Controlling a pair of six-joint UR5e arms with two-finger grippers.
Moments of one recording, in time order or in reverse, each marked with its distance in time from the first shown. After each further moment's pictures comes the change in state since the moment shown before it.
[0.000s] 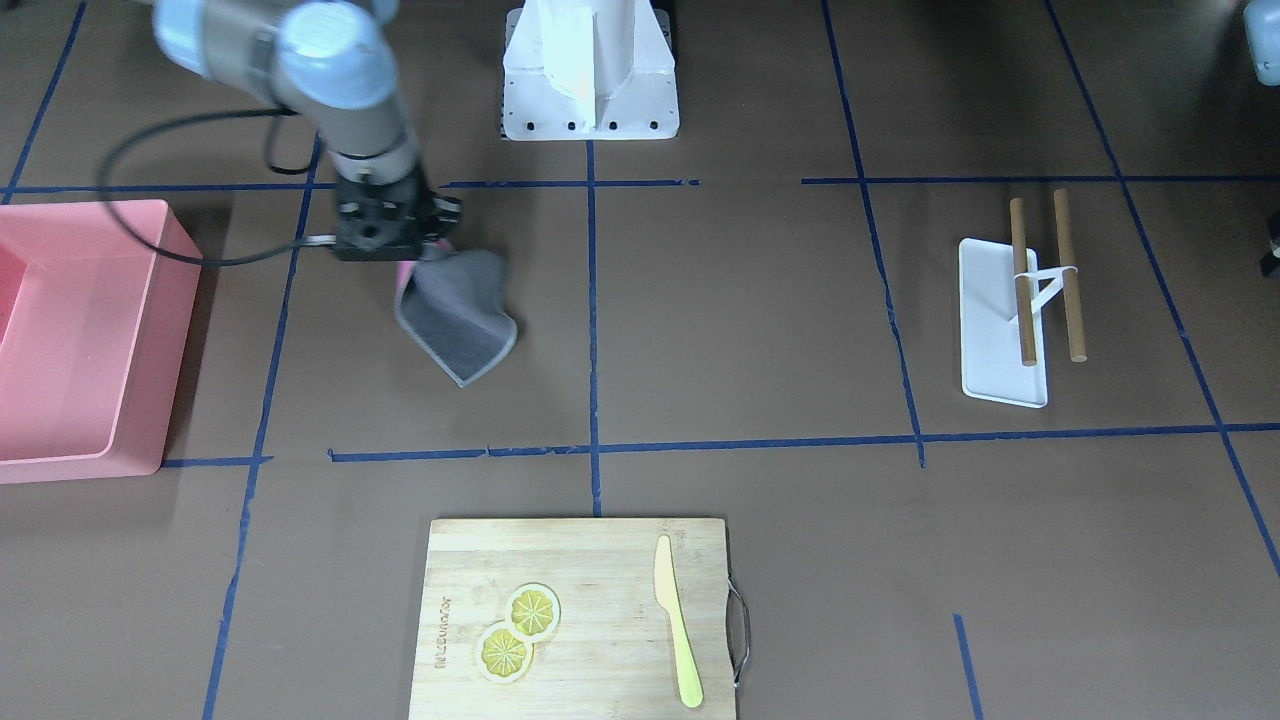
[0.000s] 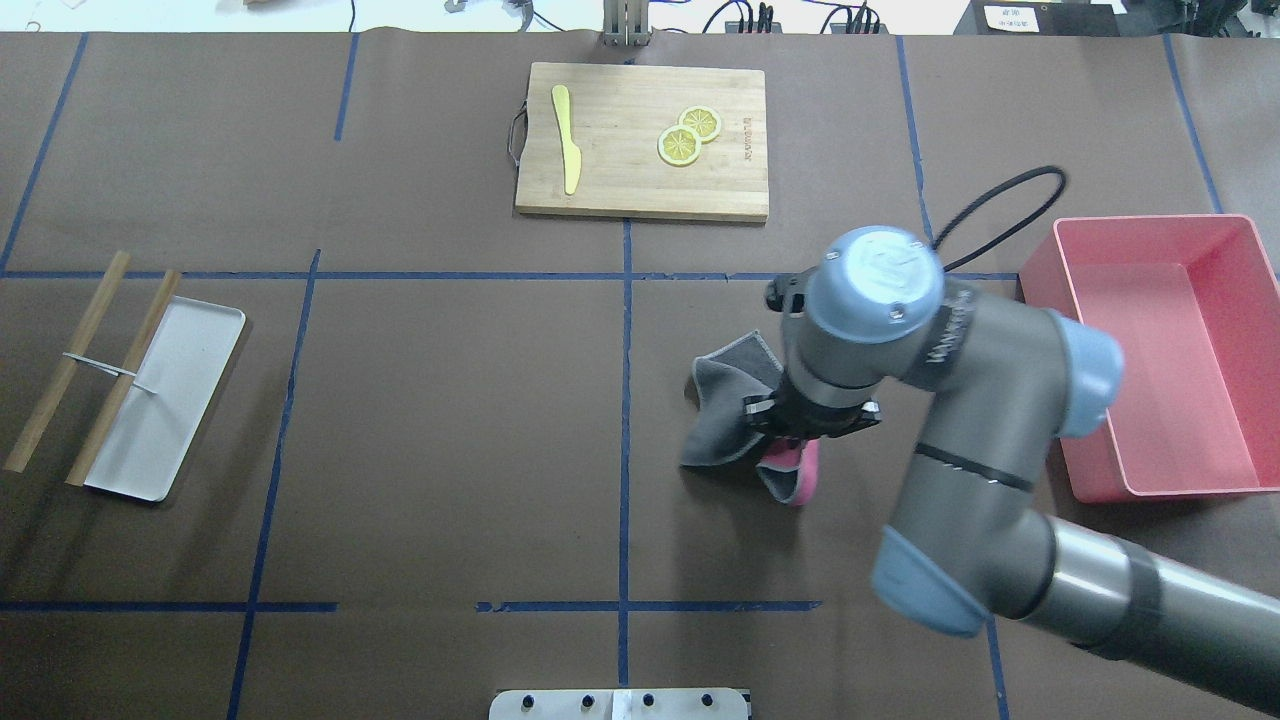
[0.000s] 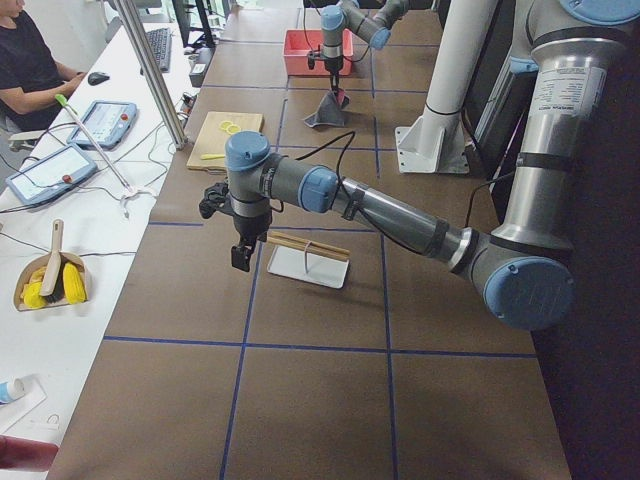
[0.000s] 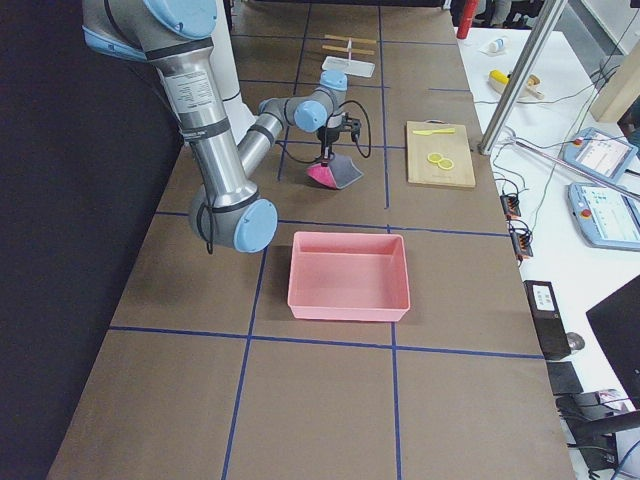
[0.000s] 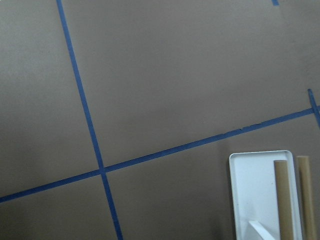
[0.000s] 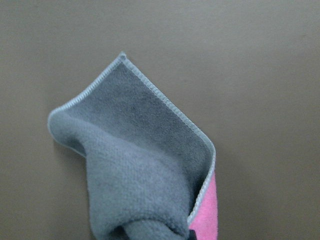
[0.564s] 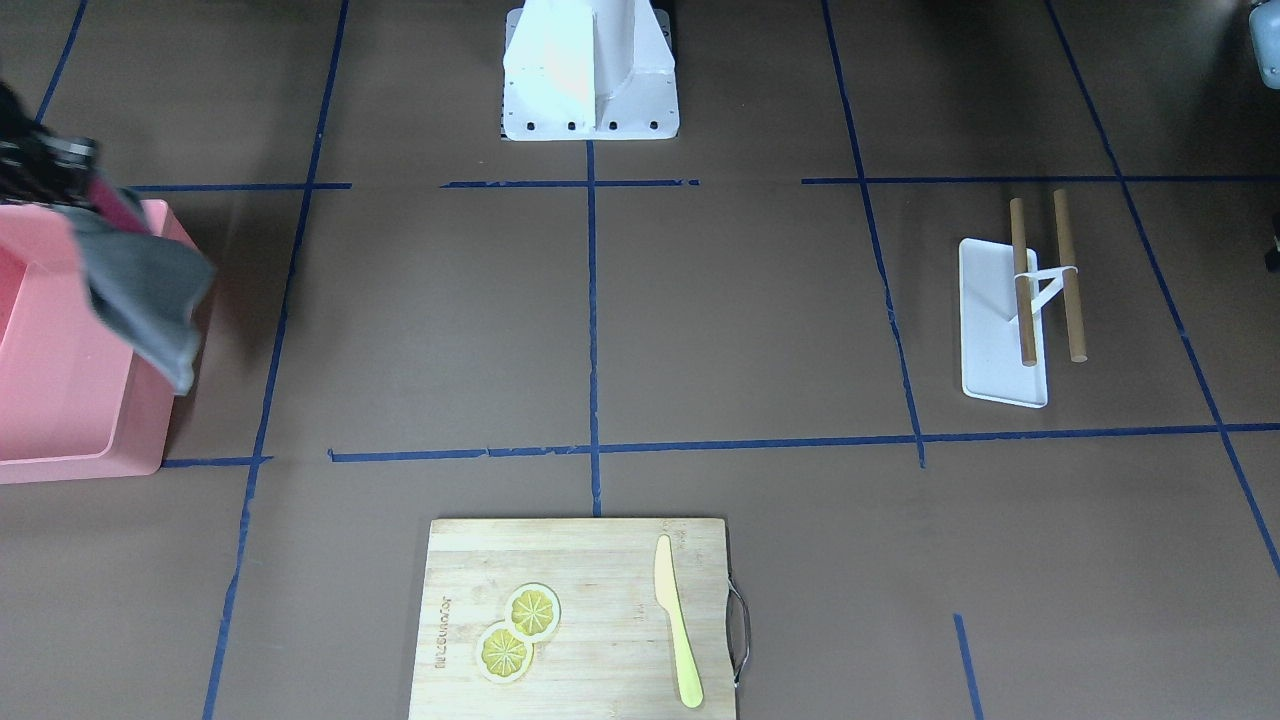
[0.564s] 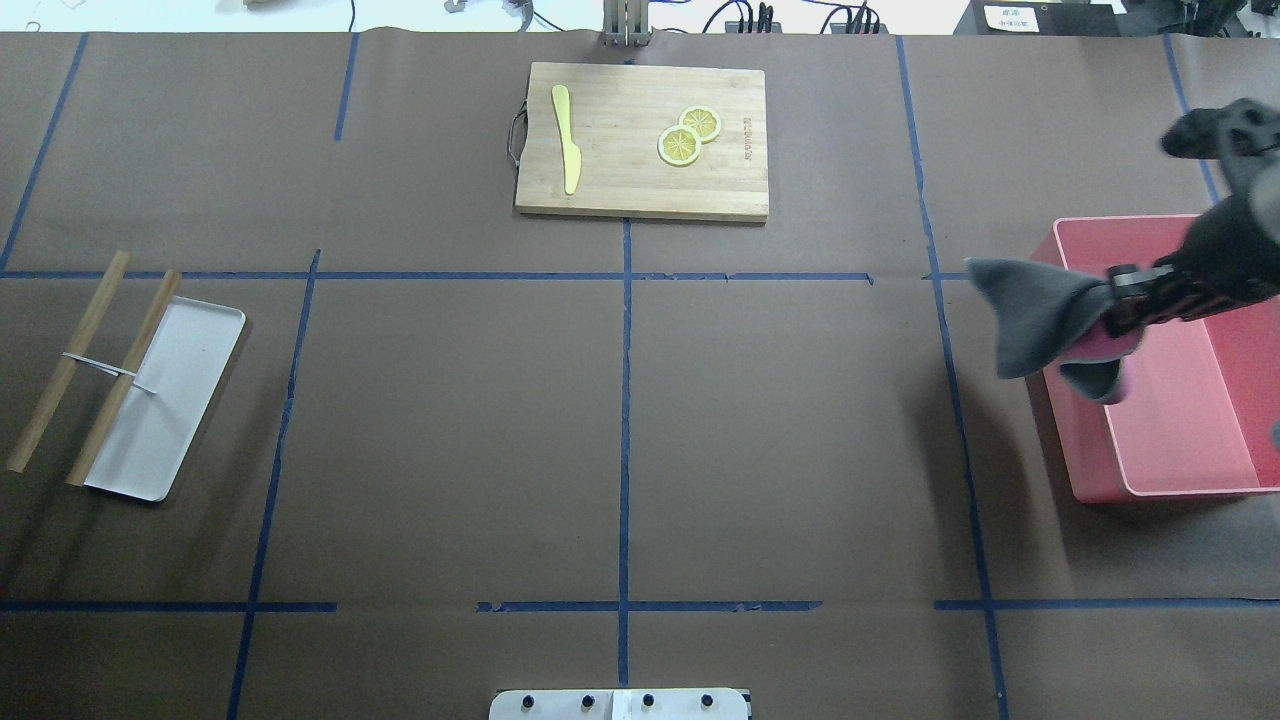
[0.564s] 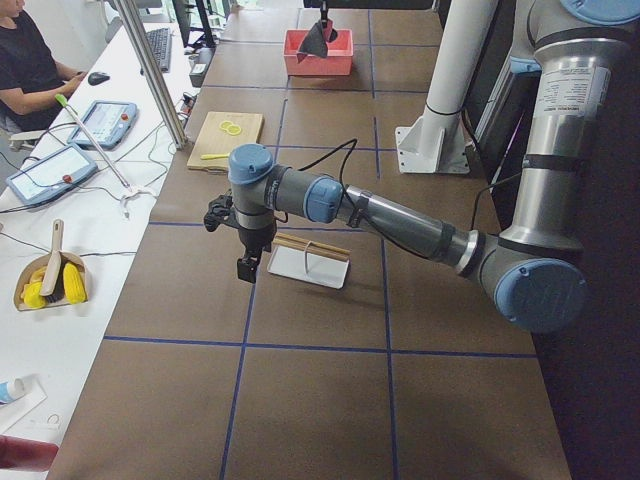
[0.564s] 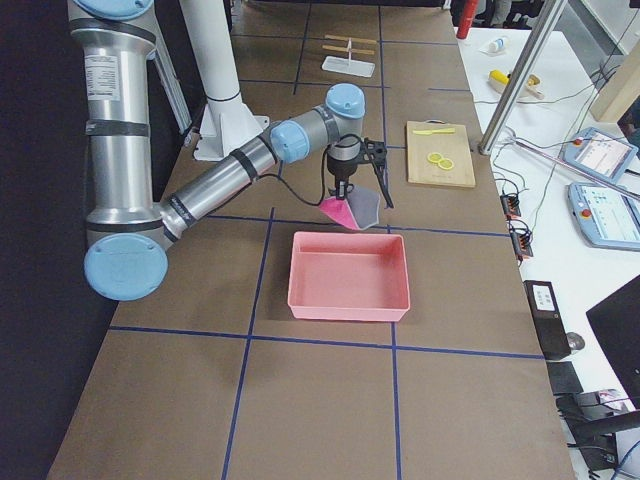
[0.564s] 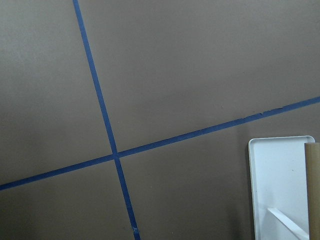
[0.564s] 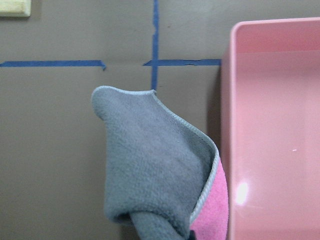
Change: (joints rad) left arm -0.003 0.033 0.005 -0.004 -0.003 0.005; right arm 0.570 -0.396 0.186 0.000 0.284 -0.548
